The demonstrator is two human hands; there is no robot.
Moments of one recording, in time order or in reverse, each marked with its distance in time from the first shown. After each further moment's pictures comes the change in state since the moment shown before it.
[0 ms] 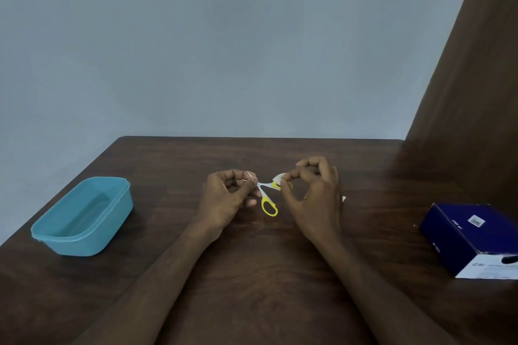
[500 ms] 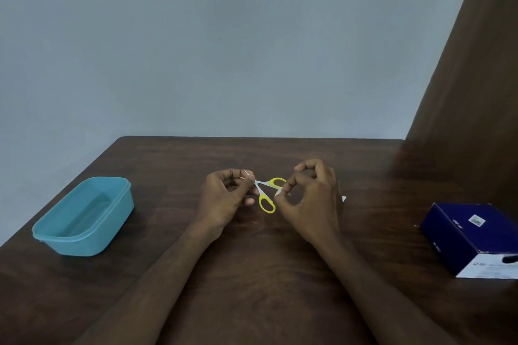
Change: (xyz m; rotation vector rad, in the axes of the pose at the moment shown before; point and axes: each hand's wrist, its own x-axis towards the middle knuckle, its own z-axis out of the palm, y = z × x) left_hand 0.001 -0.001 -0.001 -0.006 0.031 -0.009; right_hand -0.004 -0.005 -0.001 -0.076 -0.040 -0.003
